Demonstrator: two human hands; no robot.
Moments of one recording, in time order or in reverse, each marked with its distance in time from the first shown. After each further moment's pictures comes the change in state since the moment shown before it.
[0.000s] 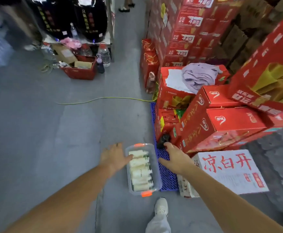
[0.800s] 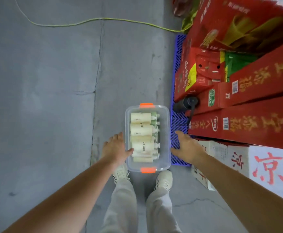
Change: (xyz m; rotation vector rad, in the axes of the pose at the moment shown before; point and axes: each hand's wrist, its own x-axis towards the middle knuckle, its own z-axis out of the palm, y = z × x) left_hand 0.218 -0.022 0.282 -0.018 -0.265 -0.225; right_hand 0.272 0.172 0.205 -0.035 -0.422 0.104
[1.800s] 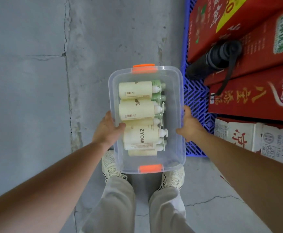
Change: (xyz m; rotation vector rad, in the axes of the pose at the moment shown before) left_hand 0.181 -0.029 0.192 -0.548 -0.038 -0.147; right_hand 0.230 0.089 0.164 0.247 -0.059 0.245
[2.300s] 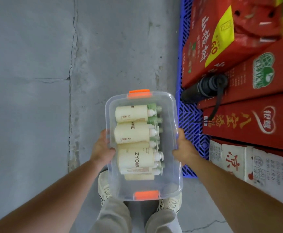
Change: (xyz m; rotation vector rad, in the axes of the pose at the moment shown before) left_hand -0.002 0.007 -0.019 -0.303 -0.036 -0.089; right_hand -0.019 -0.012 -0.005 -0.018 0.024 -0.059
